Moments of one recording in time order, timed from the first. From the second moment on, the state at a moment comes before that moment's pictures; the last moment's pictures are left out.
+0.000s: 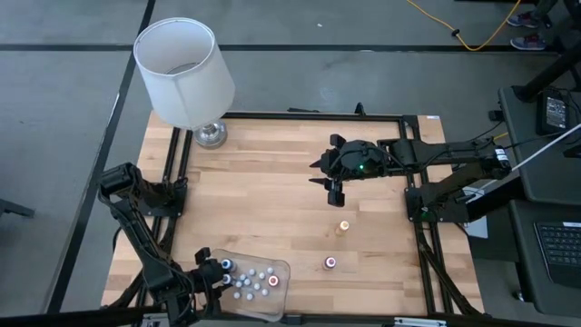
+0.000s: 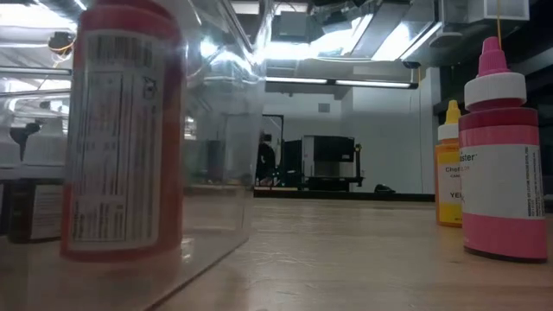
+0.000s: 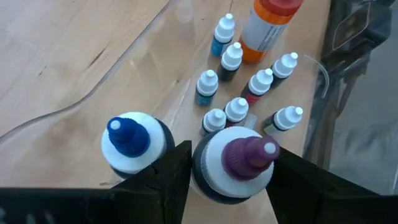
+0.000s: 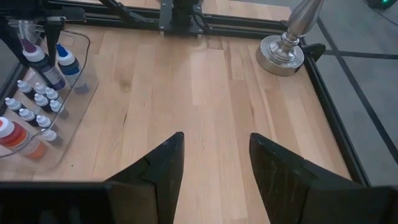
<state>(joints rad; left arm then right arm) -1.08 1.73 1.12 -0.66 -0.69 -1.43 0.10 1.42 1.44 -0.65 0.19 -0.01</state>
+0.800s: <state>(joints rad) -1.07 1.73 1.16 -0.74 -0.63 -1.42 0.10 1.42 1.42 -0.65 0.19 -0.03</state>
